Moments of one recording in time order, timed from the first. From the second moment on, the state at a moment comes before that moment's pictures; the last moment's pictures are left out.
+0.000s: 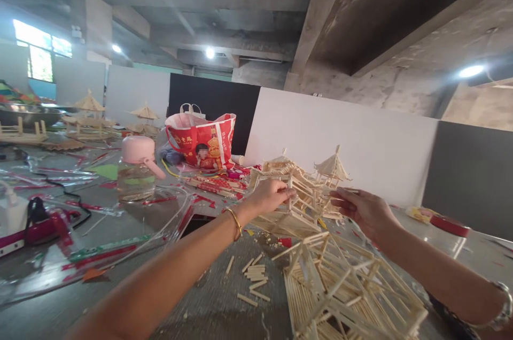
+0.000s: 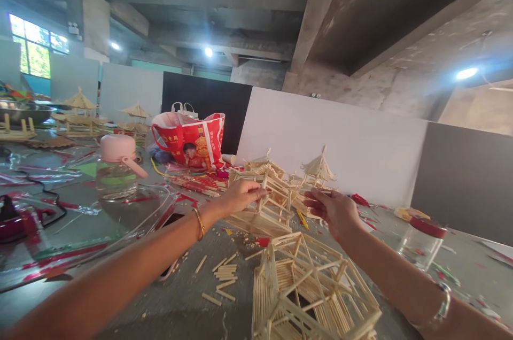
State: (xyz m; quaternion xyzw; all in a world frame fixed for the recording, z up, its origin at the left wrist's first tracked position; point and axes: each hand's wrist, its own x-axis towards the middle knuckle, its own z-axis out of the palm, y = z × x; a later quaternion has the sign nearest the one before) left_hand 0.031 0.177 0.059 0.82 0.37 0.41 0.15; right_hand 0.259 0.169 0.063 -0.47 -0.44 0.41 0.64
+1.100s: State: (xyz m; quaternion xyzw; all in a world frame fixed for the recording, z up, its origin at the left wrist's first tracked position) left_hand 0.024 0.165 0.056 0.82 0.37 0.41 0.15; right_hand 0.250 0.175 0.068 -0.49 -0.47 0.40 0.62
